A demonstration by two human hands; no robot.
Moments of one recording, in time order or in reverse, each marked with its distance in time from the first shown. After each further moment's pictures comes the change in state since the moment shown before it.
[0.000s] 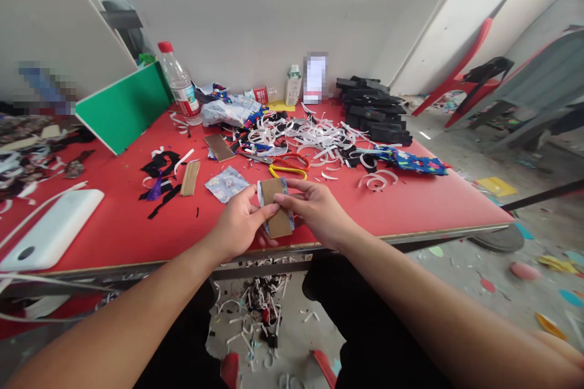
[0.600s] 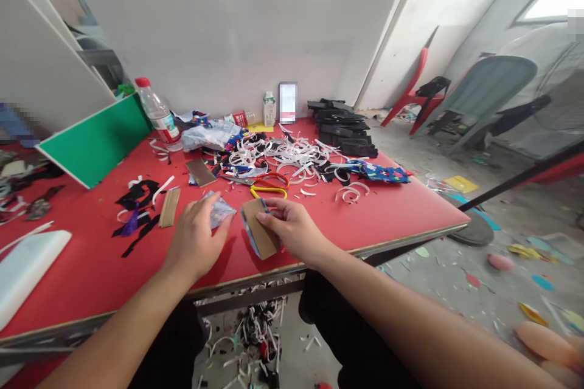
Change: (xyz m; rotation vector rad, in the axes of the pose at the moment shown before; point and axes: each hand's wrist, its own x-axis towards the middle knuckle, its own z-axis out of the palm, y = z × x) left_hand 0.014 -0.004 -0.049 0.936 0.477 0.438; right_hand 0.007 0.007 0.001 -0.037 0.014 -0.069
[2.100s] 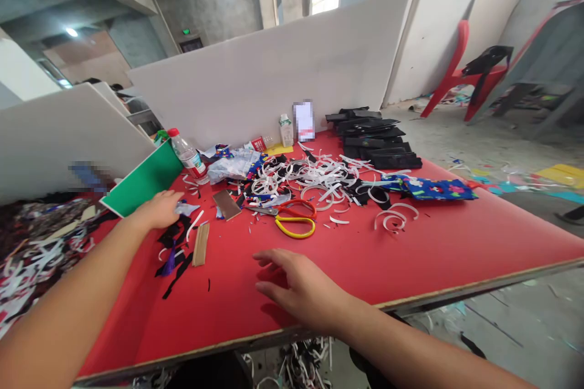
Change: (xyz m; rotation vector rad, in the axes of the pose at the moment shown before) left_hand 0.176 -0.116 -0.129 0.849 -0.436 -0.092; right_hand 0.001 -0.003 0.026 -0.608 -0.244 -0.215
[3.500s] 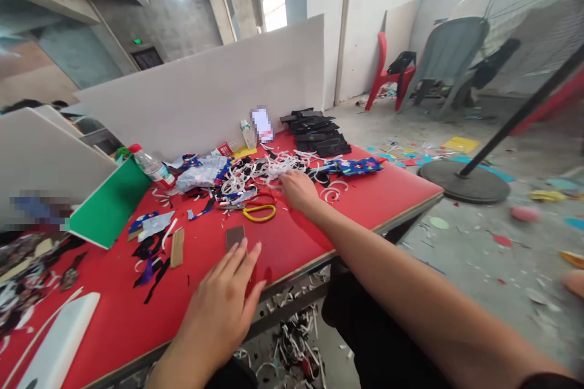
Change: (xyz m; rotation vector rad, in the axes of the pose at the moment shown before) left_hand -0.203 0.214 0.021 -0.360 0.234 0.552; right_hand 0.041 0.033 -0.125 -0.799 0.511 0.102
